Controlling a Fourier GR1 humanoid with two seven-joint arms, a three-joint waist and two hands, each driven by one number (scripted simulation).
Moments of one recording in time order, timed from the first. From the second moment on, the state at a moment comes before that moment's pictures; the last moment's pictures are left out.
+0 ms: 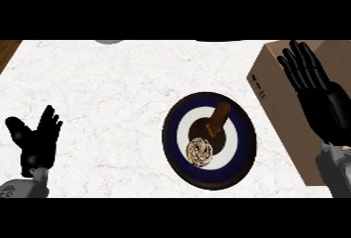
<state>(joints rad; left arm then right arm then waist) -0.09 0.44 -0.13 -1.29 0.43 0.46 0.11 -0.29 -0.40 0.08 -1.69 -0.30 0.06 -0.10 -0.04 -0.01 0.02</state>
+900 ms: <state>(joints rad) -0.08 0.53 -0.12 -1.51 0.52 0.21 0.09 -0.11 -0.34 0.18 -1.83 0.55 -0.64 0.31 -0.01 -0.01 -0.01</state>
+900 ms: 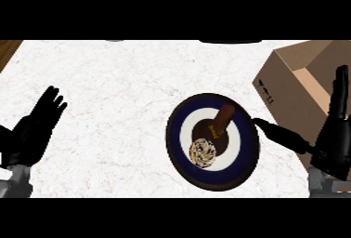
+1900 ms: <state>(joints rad) -0.06 0.52 -0.15 -1.57 0.51 0.18 0.12 -0.45 -0.20 0.36 -1.67 0.79 0.15 1.17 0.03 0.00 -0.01</state>
